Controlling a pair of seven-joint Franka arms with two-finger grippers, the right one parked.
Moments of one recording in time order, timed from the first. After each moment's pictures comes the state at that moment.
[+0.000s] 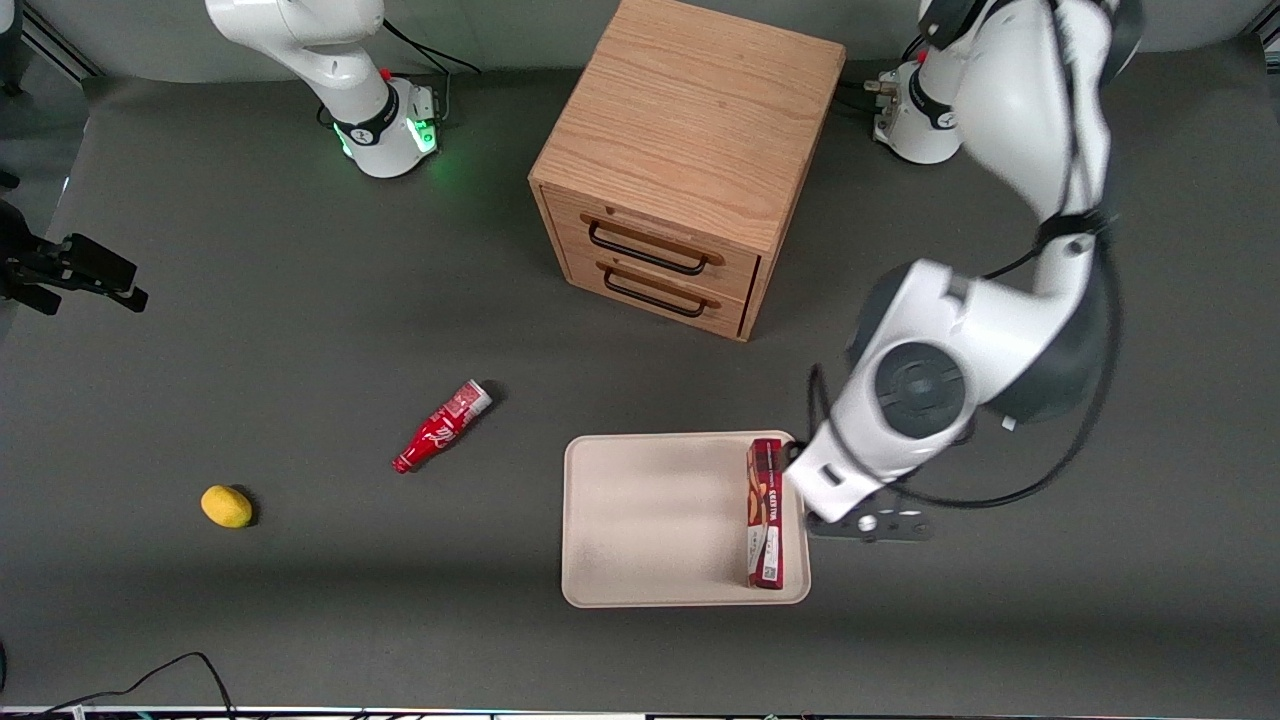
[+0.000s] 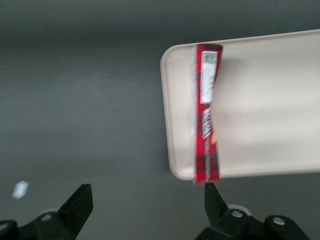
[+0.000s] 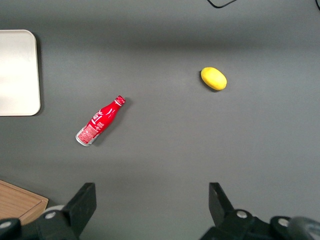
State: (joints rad) arm -0.32 0.71 -0.11 -0.97 0.12 1.64 -0.34
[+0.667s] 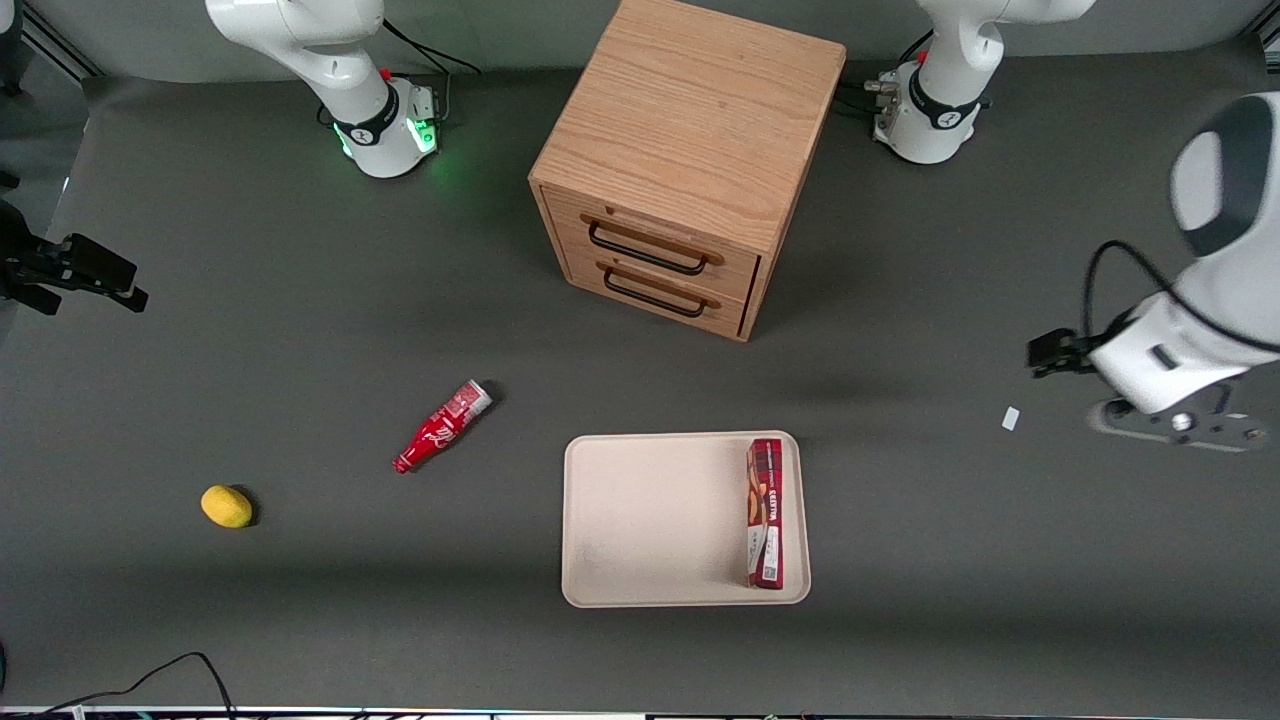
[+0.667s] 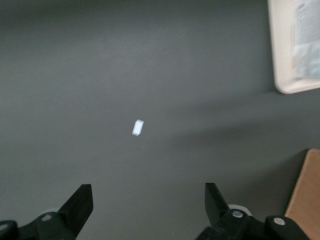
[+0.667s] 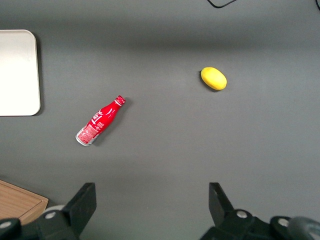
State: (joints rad) arm -0.16 0.22 0.15 -1.52 0.04 1.63 0.16
